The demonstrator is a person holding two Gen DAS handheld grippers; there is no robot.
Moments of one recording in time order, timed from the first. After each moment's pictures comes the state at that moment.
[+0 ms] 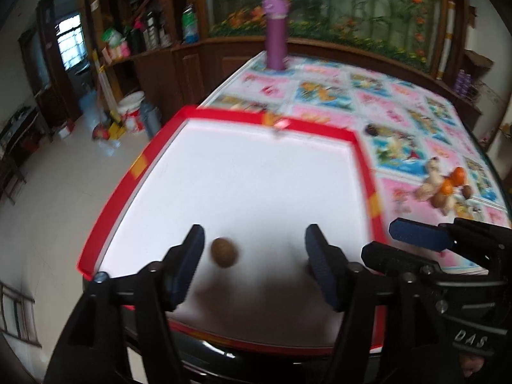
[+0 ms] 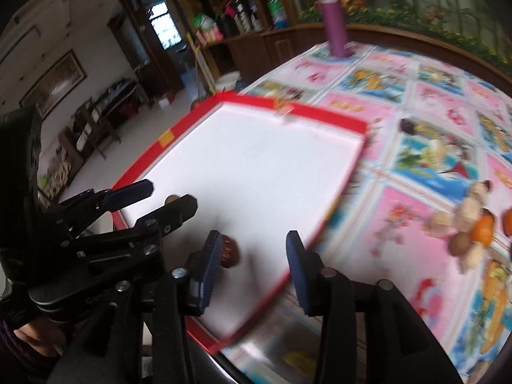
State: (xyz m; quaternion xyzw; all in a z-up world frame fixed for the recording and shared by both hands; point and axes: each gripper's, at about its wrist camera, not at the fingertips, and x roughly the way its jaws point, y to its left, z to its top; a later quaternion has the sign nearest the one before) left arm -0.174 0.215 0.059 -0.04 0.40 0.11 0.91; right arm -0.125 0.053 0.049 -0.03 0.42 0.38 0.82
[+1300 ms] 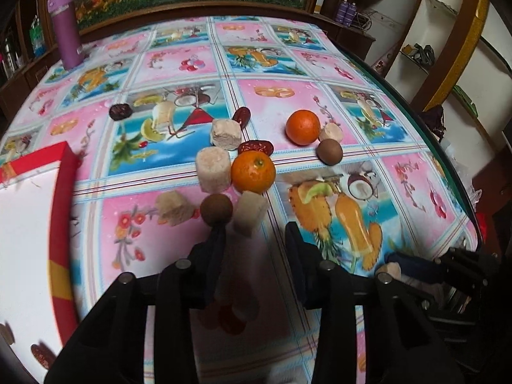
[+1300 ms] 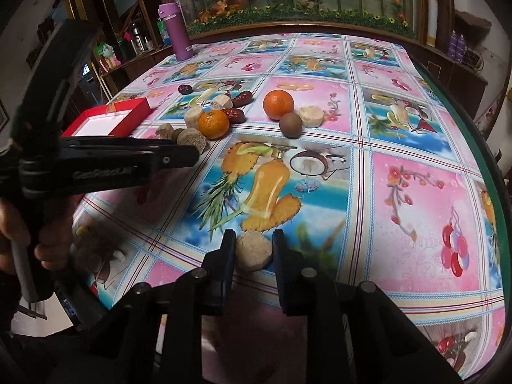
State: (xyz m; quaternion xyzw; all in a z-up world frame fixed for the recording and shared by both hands) left arm -0.062 0.017 0.019 -0.01 0.48 -0.16 0.86; right arm -0.130 -0.154 0.010 0.00 0.44 0.19 0.88
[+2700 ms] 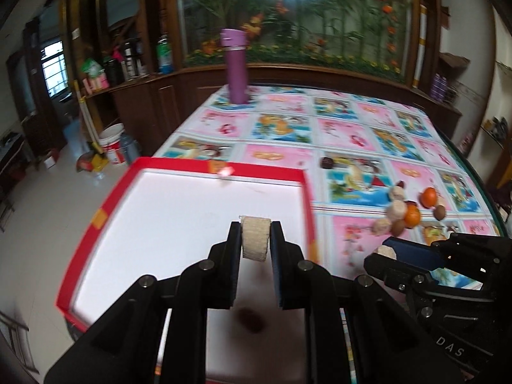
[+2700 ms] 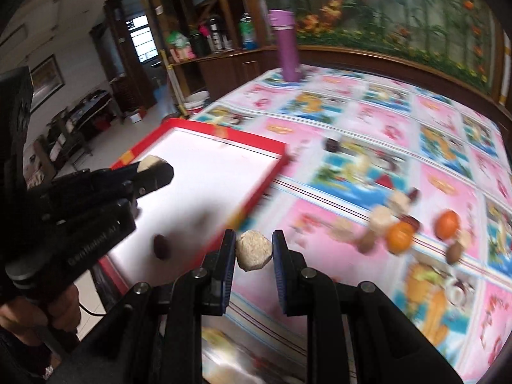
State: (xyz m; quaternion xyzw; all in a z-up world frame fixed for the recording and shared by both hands) left arm -0.148 0.180 0.081 -0.02 0.35 0.08 0.93; right arm -0.114 0.032 0.065 -0.06 0.39 0.34 0.85
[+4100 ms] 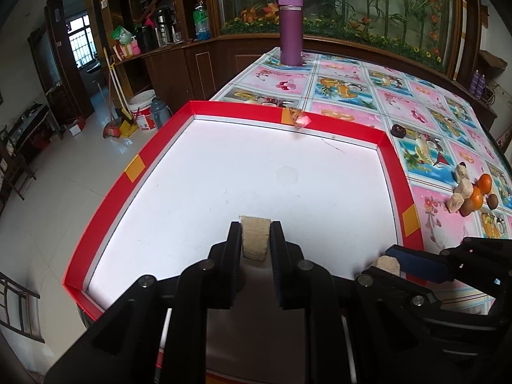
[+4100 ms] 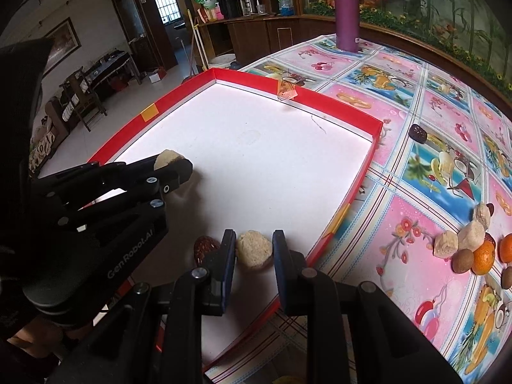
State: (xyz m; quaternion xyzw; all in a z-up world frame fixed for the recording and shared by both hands) left arm -0.147 0.236 0.034 -0.04 0.41 0.15 0.90; right arm -0.122 0.105 0.029 -0.11 0.44 0.37 0.81
